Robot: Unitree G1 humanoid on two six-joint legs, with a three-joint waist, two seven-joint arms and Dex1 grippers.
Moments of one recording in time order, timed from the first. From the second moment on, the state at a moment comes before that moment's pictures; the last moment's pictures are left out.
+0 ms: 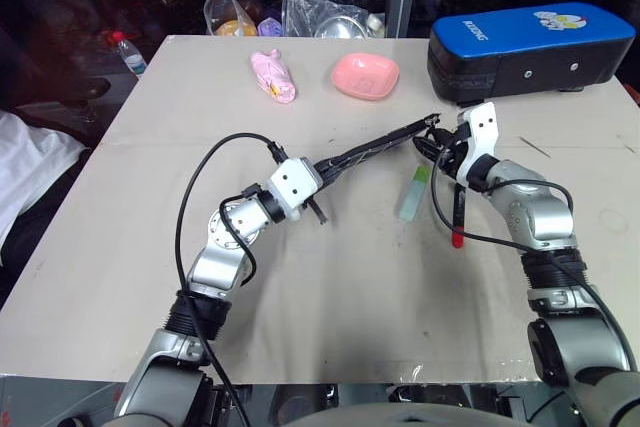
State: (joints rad) left arm -0.38 0.44 -0.16 0.11 -0.11 -0.29 -0.64; right arm -0.62 -0.33 -0.02 0.24 0.30 0.39 0.56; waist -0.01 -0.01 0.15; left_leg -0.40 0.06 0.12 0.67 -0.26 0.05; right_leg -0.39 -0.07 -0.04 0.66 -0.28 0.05
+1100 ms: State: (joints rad) left arm -0.36 0.38 -0.16 0.11 -0.02 -0.27 -0.56; right arm -0.62 -0.48 0.15 0.07 0.09 0.33 0.74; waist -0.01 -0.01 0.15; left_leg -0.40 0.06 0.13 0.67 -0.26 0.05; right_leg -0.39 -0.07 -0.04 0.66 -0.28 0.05
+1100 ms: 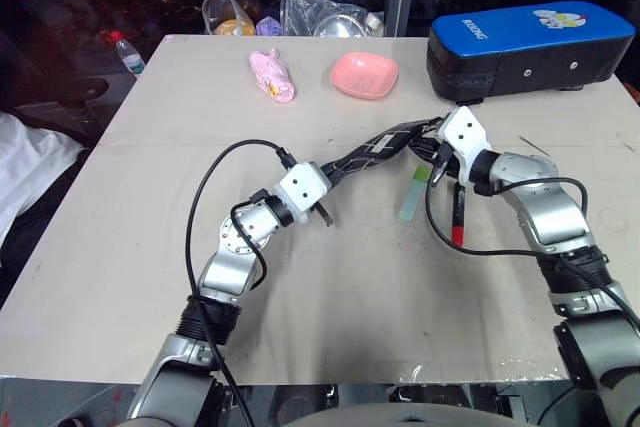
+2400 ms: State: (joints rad) left arm -0.35 0.36 -0.16 0.11 0.05 -0.34 -0.52; right arm -0.62 -0.49 0.19 0.00 0.08 0.37 0.84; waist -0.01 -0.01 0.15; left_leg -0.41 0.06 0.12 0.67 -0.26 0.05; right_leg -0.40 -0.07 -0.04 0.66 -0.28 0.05
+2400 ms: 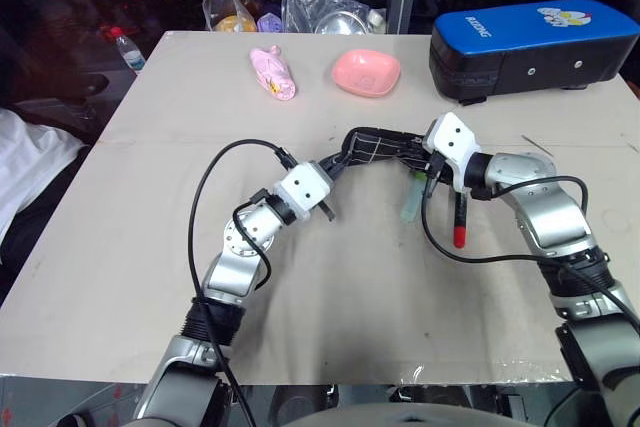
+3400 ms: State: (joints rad) left arm -0.31 0.40 -0.22 0.09 0.02 -0.39 -0.74; right arm -0.72 -0.59 0.21 0.21 -0.03 0.09 1.02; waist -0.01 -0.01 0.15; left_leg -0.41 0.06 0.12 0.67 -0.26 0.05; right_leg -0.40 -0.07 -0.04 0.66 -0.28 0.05
